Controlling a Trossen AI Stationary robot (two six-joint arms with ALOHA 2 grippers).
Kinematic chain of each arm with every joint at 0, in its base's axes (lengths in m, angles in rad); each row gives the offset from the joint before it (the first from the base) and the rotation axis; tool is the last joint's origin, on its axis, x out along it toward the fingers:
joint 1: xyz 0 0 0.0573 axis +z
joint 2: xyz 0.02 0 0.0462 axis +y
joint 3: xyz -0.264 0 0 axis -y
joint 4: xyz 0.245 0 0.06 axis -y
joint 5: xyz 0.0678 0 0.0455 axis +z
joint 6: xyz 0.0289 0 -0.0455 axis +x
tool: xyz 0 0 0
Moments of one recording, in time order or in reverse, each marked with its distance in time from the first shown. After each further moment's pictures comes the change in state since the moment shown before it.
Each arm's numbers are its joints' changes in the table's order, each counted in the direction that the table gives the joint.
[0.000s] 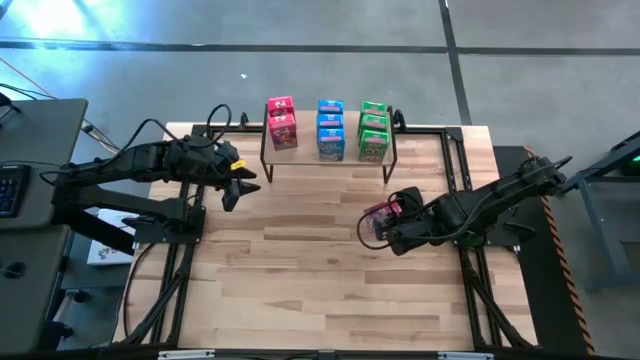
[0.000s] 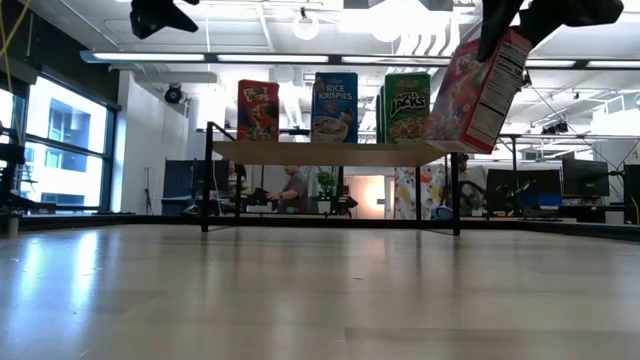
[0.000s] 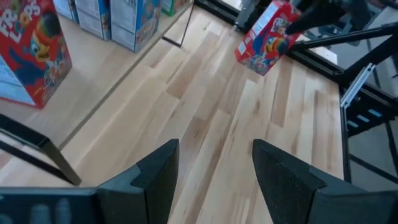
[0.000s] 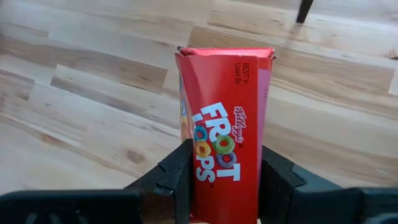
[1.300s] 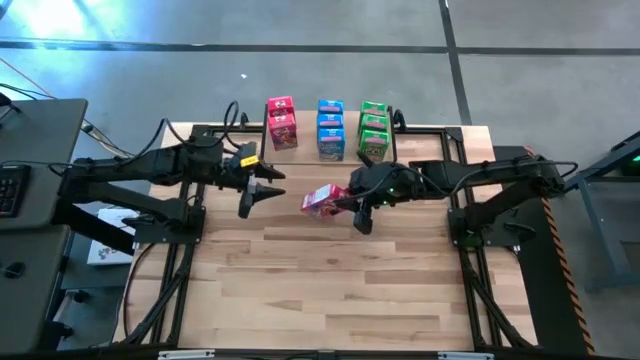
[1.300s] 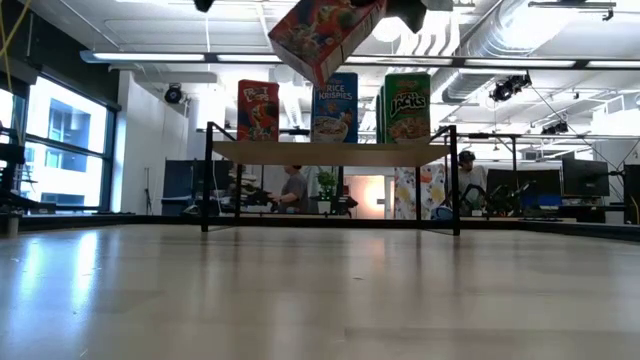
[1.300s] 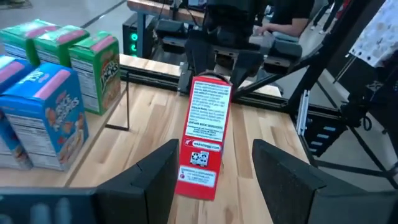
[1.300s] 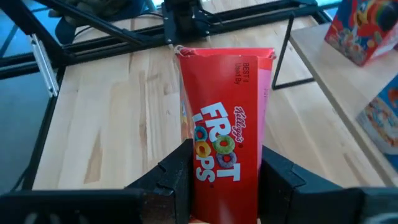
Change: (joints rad) left arm -0.067 0.132 0.001 0.424 -0.080 0.219; right arm -0.333 0.000 0.000 0.733 0.351 -1.430
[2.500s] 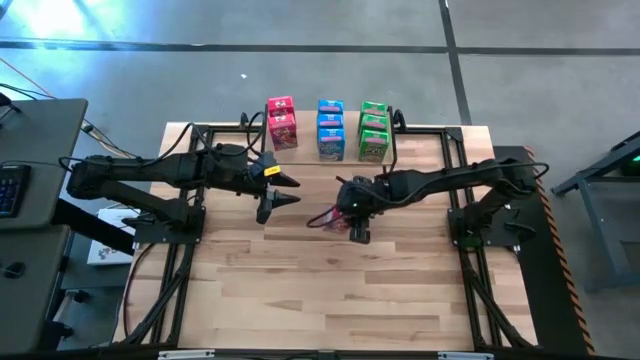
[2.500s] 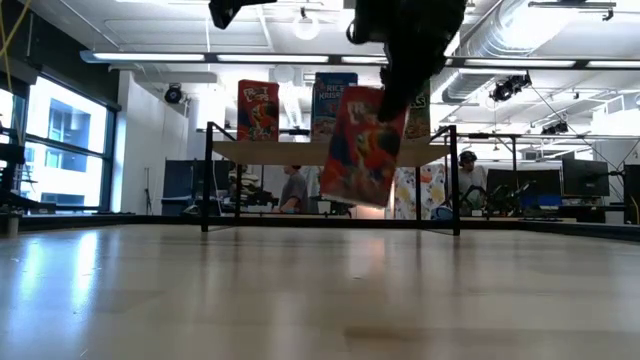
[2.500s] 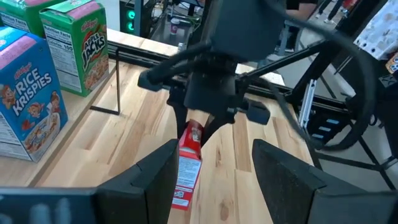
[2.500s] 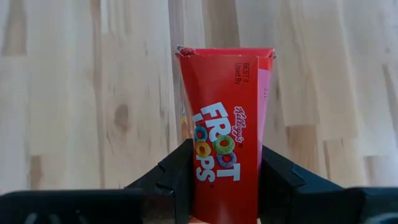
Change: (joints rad) left arm -0.023 0.130 0.000 0.062 0.007 -0.052; right arm -0.026 0.232 -0.001 -0.242 0.077 -0.122
